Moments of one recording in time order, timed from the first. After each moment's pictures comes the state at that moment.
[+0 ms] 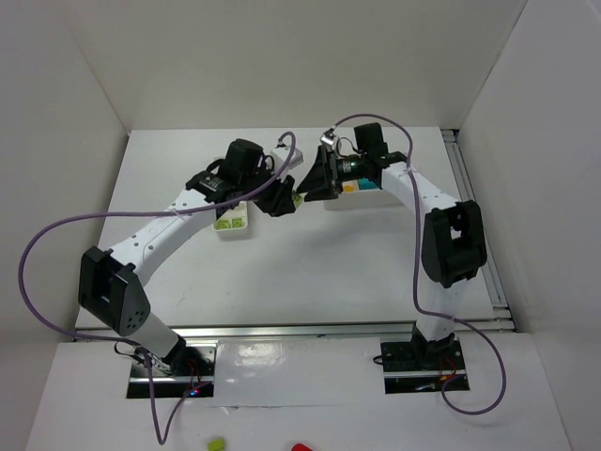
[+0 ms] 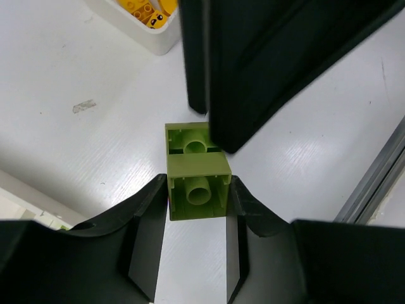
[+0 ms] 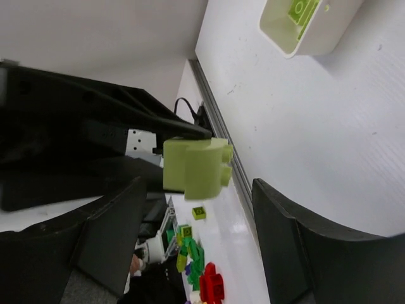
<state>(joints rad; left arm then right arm) -0.53 1.56 1.40 -0.52 0.34 0.10 0.33 1.89 1.50 -0.35 -1.15 0.55</state>
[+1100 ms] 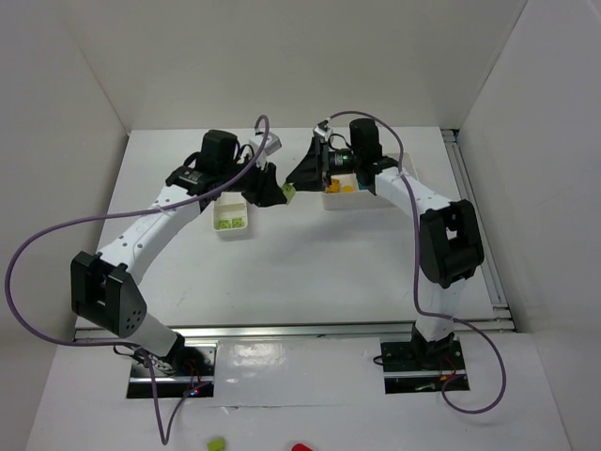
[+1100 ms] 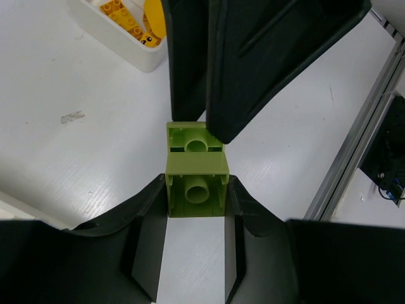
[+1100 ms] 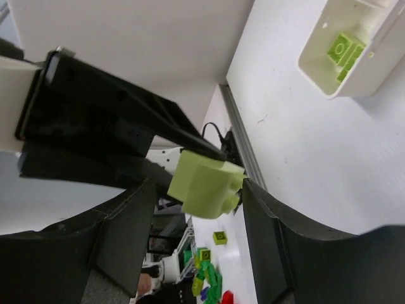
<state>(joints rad) -0.39 1.53 1.39 -0.48 0.58 0.04 0.35 1.87 1.43 0.10 -1.16 0.93</state>
